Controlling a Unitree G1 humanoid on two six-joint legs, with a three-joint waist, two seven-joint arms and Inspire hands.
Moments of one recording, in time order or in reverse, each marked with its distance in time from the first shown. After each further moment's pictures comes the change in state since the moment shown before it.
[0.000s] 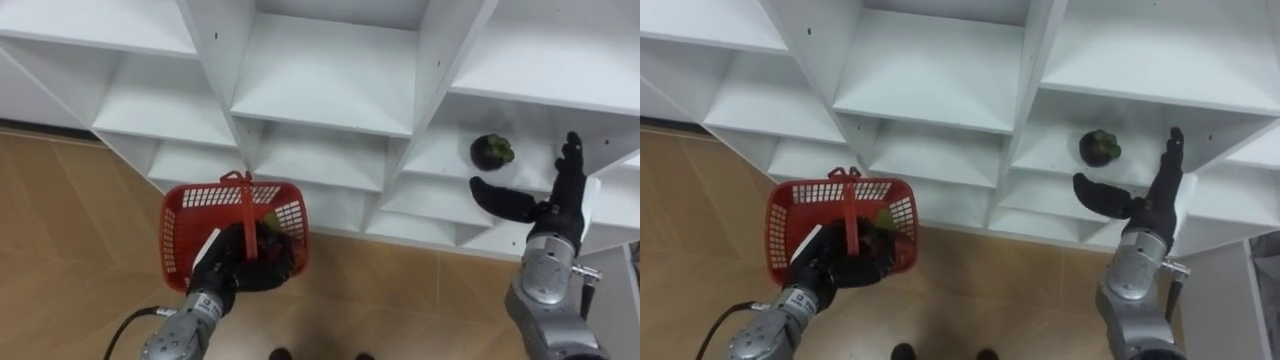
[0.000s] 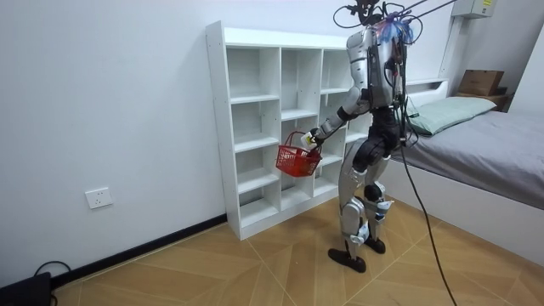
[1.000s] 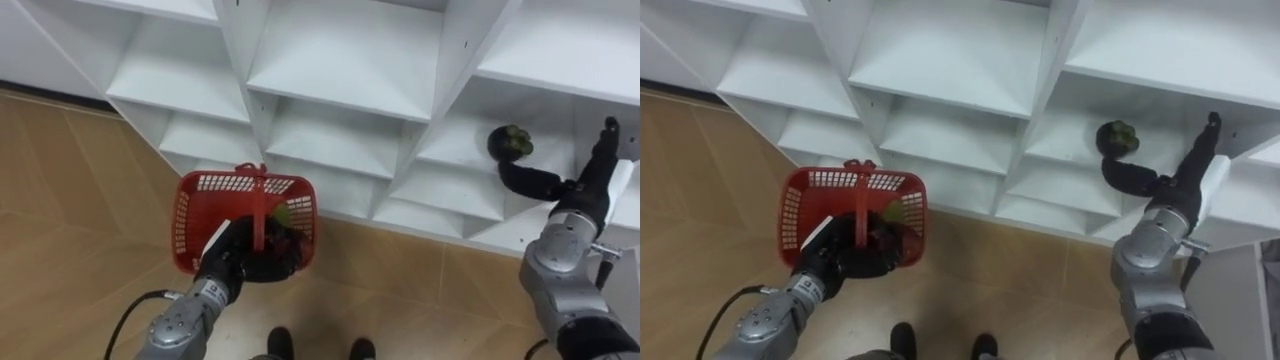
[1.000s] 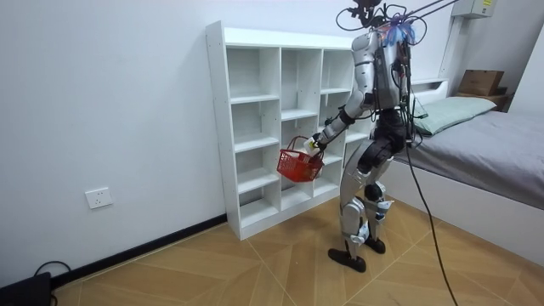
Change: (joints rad) left arm -0.093 -0.008 -0.032 0.086 -0.001 0.038 -0.036; right arm -0.163 -0.019 -0.037 0.191 -0.001 0.033 -0.045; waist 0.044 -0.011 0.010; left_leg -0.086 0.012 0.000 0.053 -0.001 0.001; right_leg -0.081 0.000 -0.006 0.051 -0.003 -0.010
